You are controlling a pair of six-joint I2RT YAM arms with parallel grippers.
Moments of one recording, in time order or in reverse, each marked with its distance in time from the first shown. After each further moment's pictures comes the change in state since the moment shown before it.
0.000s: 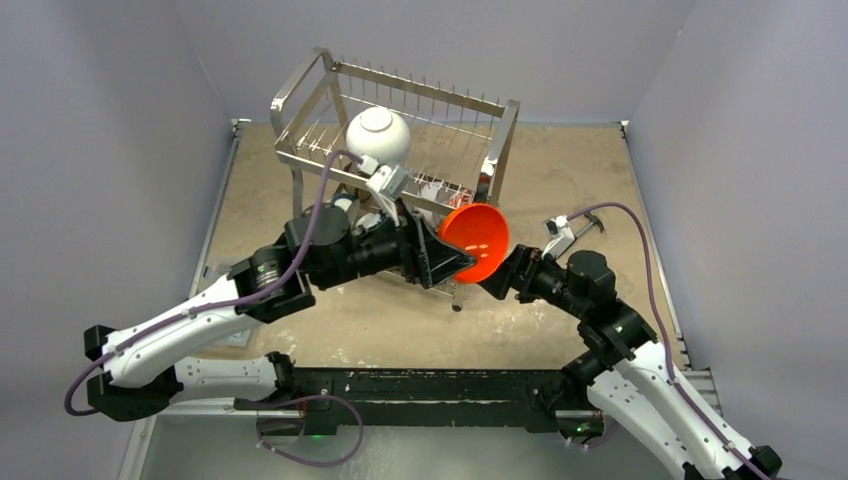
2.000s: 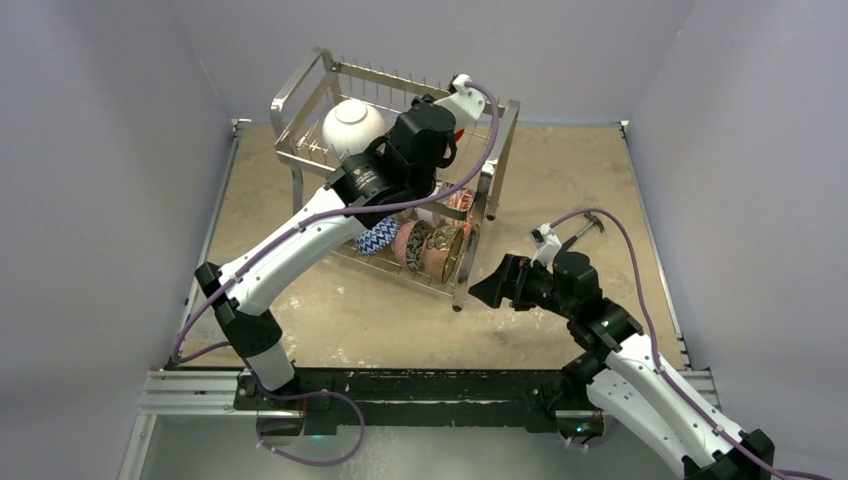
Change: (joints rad) left arm 0.200 0.685 0.764 -0.325 -0.881 1.134; right arm 0.000 0.061 -0.077 0.002 -0.025 -0.040
